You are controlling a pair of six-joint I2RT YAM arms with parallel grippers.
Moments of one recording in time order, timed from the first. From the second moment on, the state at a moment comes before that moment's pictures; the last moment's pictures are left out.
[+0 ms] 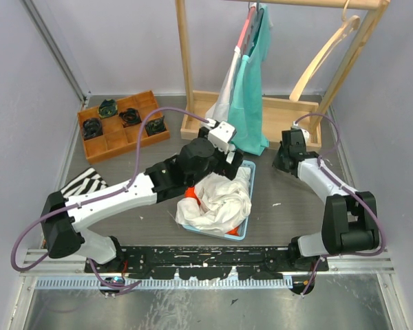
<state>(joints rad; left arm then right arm) -1.09 1.45 1.25 -0.08 -0.35 -0.15 0.10 1.41 0.84 -0.33 0.16 0.48</state>
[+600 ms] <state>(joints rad) -1.09 1.37 1.22 -0.14 -0.40 -0.15 0.27 1.27 0.87 -0.39 0.16 0.54</state>
